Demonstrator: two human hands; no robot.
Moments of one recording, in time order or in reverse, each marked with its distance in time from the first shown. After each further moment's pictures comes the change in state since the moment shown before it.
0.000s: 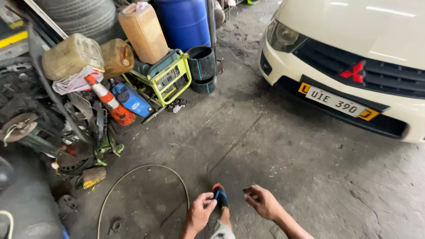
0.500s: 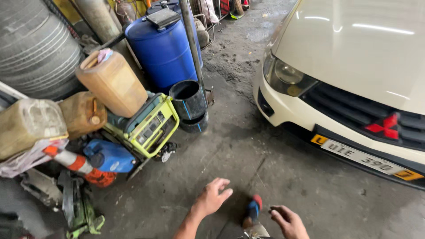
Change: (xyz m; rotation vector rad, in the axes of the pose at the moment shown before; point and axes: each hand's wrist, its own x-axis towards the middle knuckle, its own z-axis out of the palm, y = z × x) left_hand 0.560 0.169 -0.009 0.317 -0.277 0.210; right_hand 0.407 0.079 -0.172 0.420 0.338 0.184
